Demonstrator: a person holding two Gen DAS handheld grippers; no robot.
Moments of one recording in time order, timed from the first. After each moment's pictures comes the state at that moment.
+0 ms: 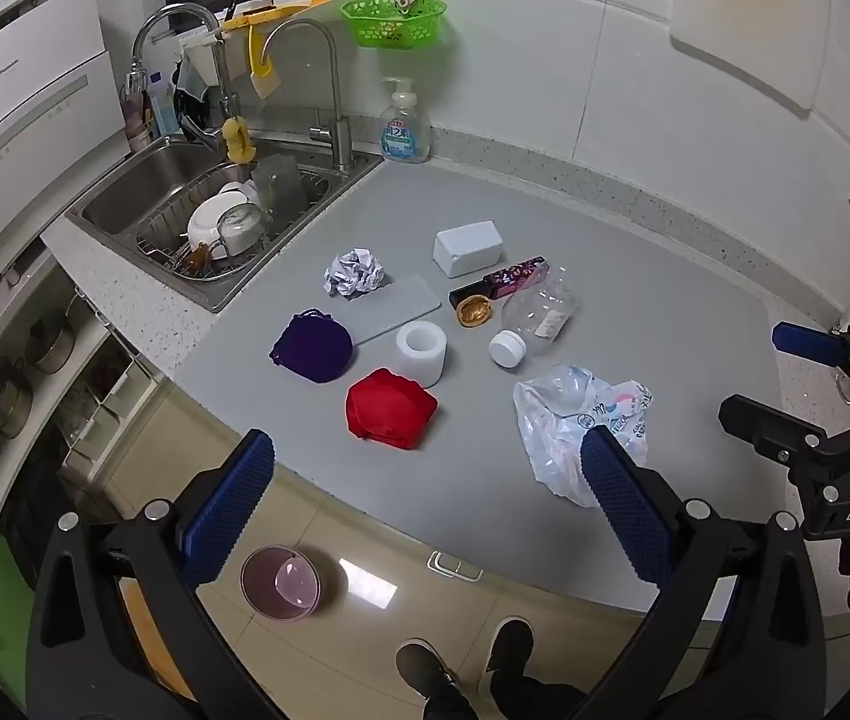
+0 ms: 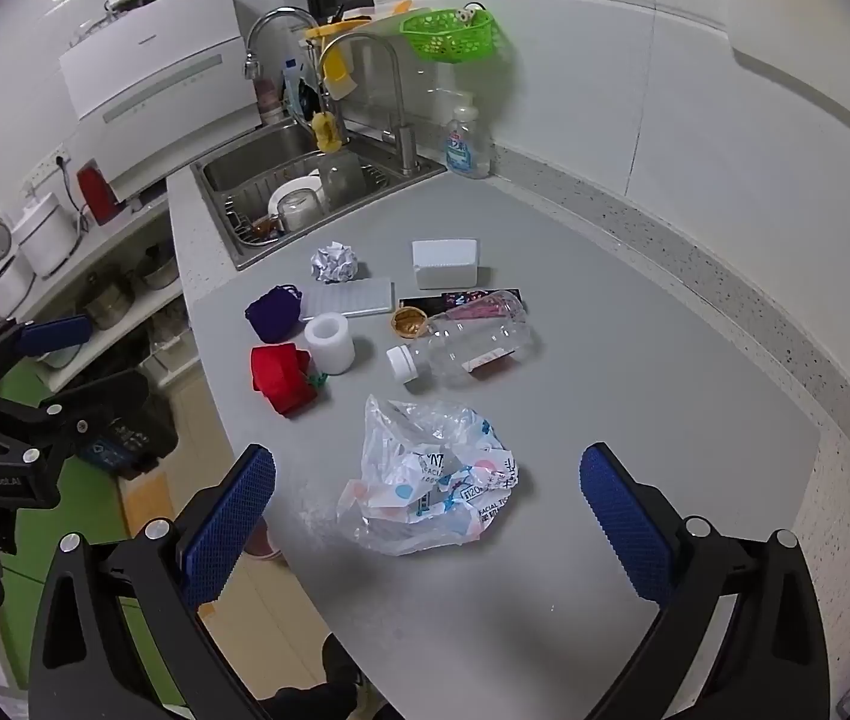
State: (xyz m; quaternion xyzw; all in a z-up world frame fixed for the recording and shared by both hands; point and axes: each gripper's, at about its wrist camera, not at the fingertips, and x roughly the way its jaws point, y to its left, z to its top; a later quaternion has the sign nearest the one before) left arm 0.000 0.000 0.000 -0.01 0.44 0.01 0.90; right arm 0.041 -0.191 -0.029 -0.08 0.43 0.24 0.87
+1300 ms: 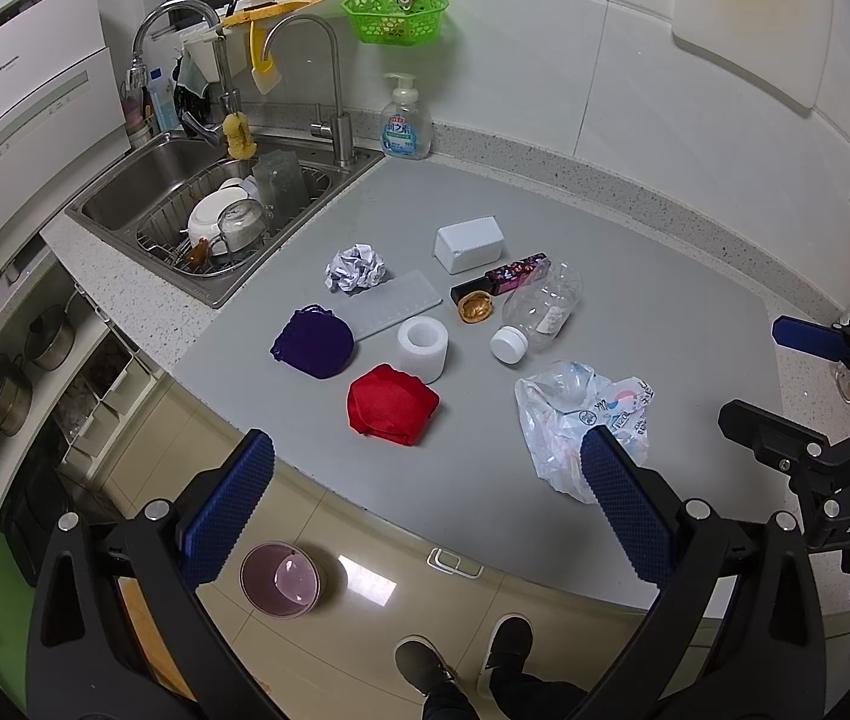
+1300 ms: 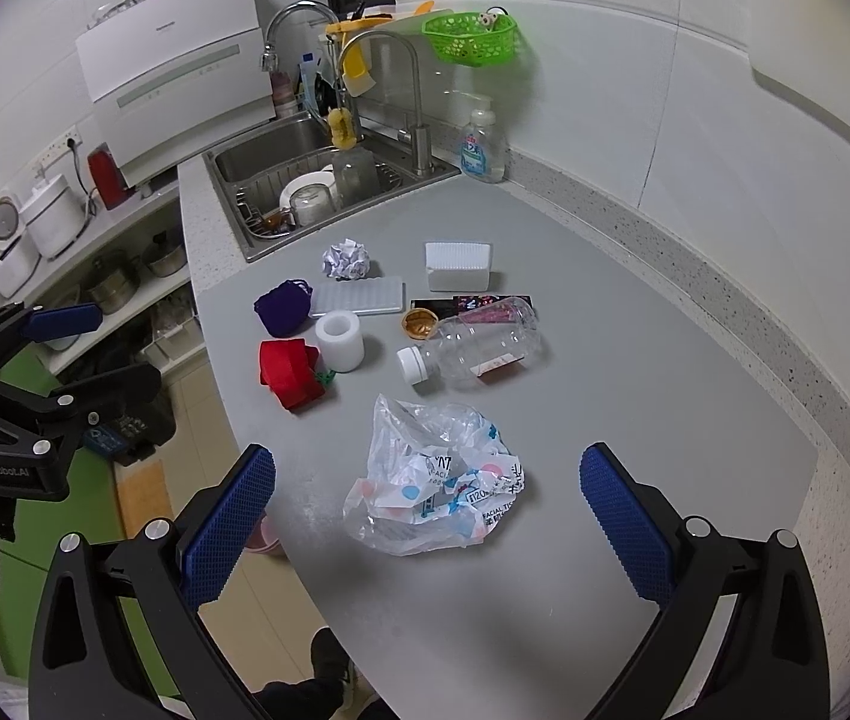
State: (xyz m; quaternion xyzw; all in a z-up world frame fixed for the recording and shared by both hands) left arm -0.001 0.000 -0.001 -0.01 0.44 0.01 0.90; right arm 0.038 -0.185 -0.028 -0.10 0.42 0.25 0.87
